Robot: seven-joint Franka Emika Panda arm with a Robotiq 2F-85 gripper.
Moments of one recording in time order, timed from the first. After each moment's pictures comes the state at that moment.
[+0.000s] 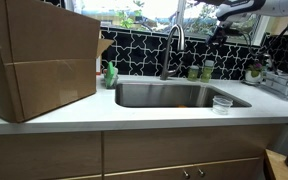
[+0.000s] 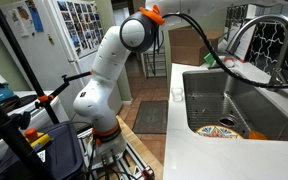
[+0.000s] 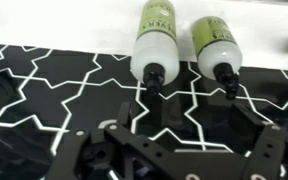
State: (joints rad) arm -0.63 0.61 -0.35 -0.97 0.18 1.99 -0.16
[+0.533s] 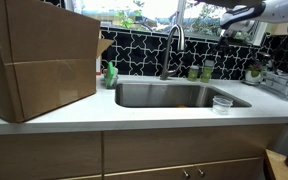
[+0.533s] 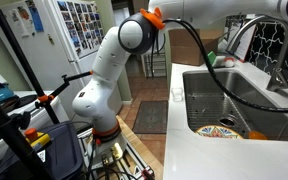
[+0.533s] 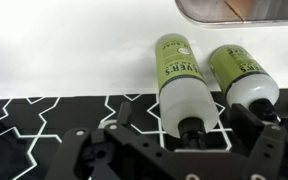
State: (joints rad) arm -0.68 0.63 -0.36 -1.06 0.26 1.98 -0.14
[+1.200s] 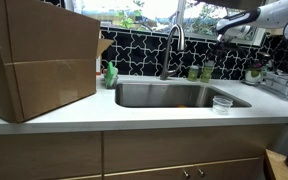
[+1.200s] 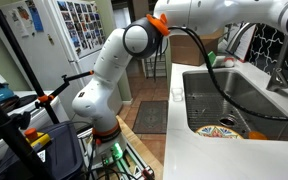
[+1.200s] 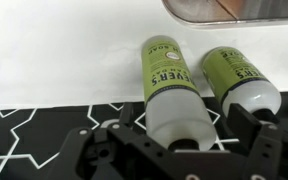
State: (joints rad) arm -0.69 0.68 -0.33 -1.06 0.31 2.02 -0.15
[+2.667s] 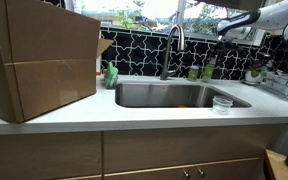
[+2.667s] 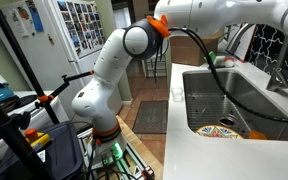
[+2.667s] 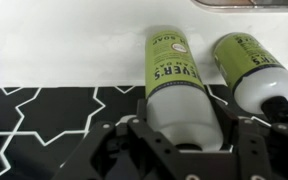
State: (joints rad) arm -0.71 0.68 -0.32 -1.05 0.31 2.09 -0.21
